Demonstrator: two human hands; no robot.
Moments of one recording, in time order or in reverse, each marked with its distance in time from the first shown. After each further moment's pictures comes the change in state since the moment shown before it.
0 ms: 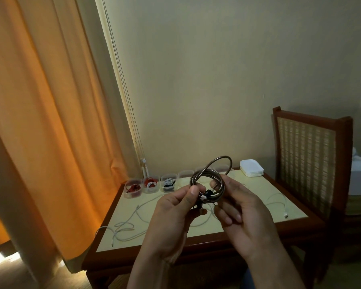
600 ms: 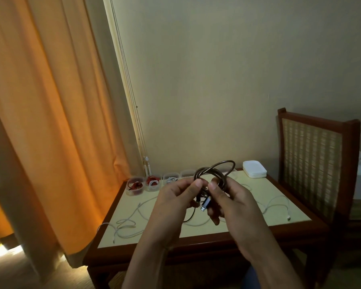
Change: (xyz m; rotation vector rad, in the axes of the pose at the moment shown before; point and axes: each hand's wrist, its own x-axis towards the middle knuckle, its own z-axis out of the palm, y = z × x) left_hand 0.009 0.014 -0.004 0.286 0.027 0.050; right_hand -0.009 0.003 0.015 -0.739 -0.076 -0.200
